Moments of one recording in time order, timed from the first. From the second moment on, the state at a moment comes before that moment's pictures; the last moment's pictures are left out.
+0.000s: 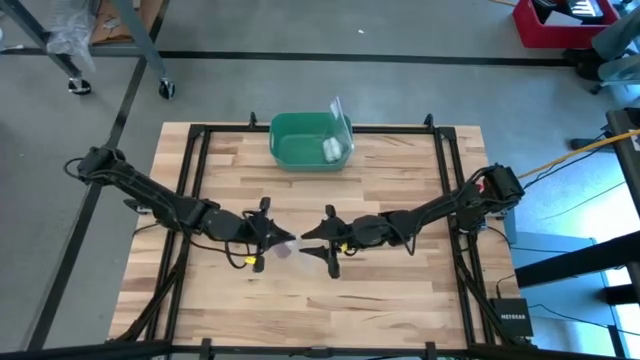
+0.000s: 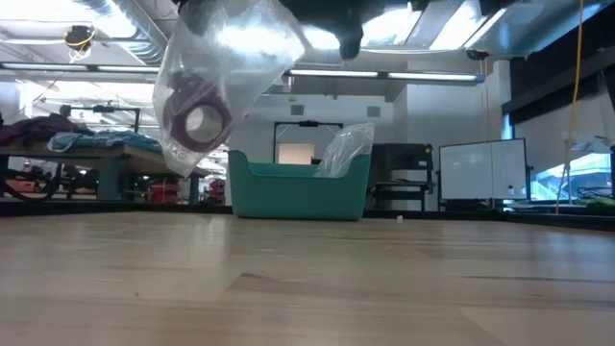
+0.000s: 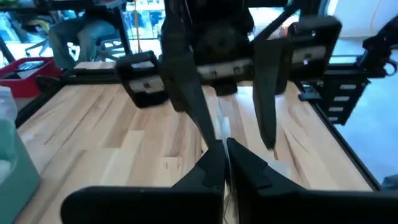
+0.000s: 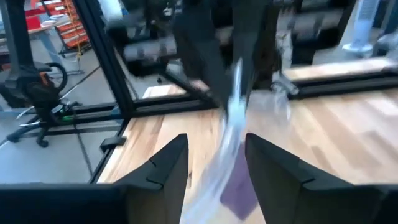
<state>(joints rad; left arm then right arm) -0.42 1.17 0.70 0.22 -0.42 -0.09 0.29 1.71 1.00 0.55 0.18 0.22</state>
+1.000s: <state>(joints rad) -0.42 1.18 0.70 0.20 -0.41 0.01 0.26 1.71 1.10 0.39 0.23 0.05</state>
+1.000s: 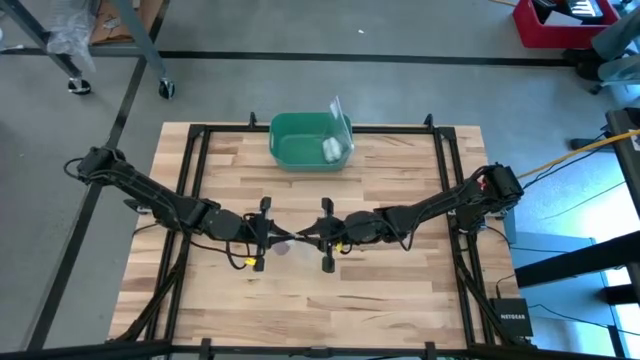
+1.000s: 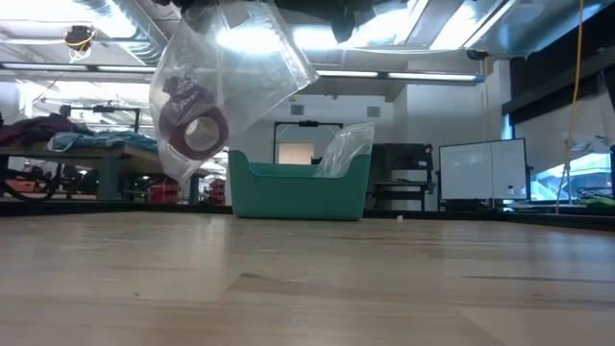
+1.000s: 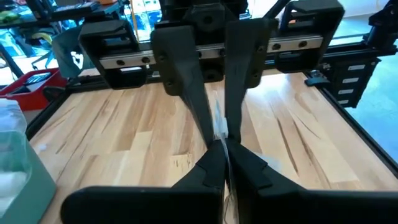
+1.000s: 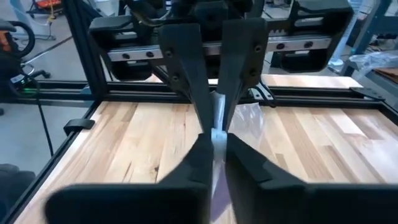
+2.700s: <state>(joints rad) -0.21 1.27 0.70 0.19 0.02 -0.13 0.26 1.75 1.10 0.21 0.15 0.17</state>
